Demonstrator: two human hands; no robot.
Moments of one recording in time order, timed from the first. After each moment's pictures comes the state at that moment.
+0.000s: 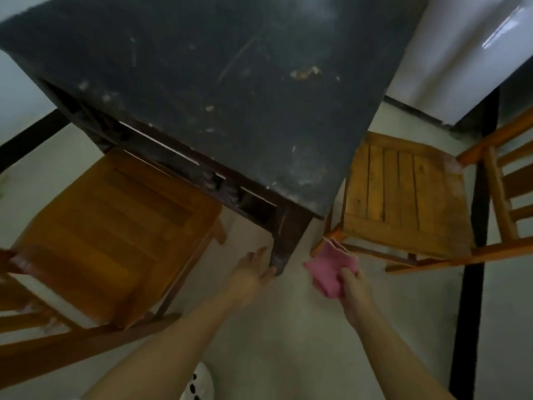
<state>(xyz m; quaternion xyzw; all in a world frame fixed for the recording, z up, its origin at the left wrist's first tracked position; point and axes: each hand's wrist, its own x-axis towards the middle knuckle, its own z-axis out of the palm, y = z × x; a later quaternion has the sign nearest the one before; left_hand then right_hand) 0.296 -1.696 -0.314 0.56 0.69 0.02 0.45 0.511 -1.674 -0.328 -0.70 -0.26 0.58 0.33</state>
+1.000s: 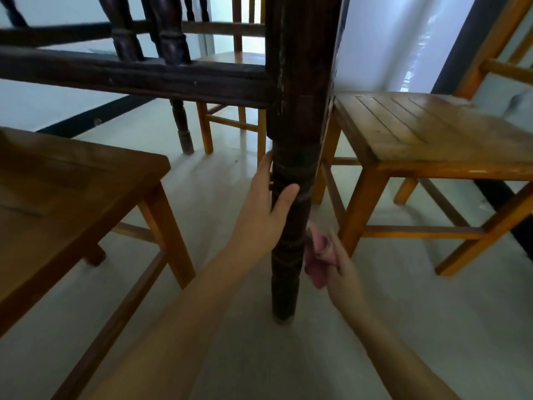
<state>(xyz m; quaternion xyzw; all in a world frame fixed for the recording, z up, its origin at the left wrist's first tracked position) 0.322 -1.646 -0.493 0.64 0.48 0.49 0.33 0.470 -1.661 -0.612 -0.60 -0.54 0.42 0.42</state>
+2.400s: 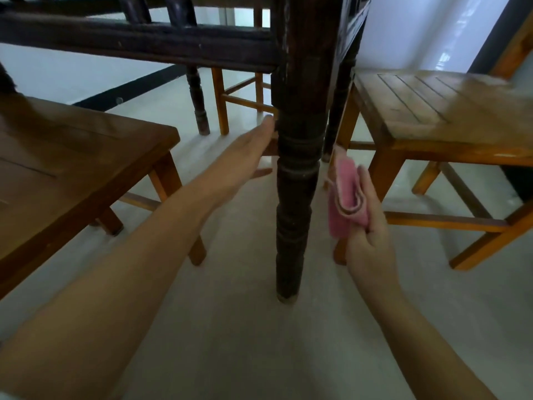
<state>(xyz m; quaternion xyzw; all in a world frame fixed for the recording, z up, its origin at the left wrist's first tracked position) 0.291 -1.627 -0.469 0.62 0.51 0.41 0.44 0.474 -1.681 -0.554 -0.46 -0.62 0.30 0.56</state>
